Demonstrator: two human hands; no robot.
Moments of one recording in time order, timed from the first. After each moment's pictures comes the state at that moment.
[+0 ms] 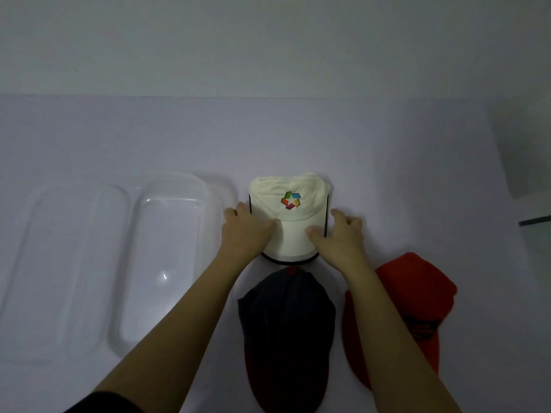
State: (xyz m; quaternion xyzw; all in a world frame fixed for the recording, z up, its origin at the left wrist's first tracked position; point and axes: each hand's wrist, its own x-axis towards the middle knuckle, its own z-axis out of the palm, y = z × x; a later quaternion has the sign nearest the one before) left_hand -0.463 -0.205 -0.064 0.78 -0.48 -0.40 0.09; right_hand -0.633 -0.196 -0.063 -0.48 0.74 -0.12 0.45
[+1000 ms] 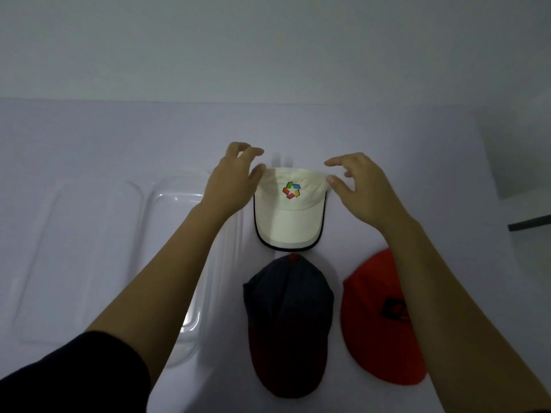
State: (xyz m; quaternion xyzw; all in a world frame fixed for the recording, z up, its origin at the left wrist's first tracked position) left_hand -0.433 -0.244 -0.008 0.67 -0.70 -0.20 0.16; right_hand -0.668 -0.236 -0.002 -0.73 0.59 -0.21 0.26
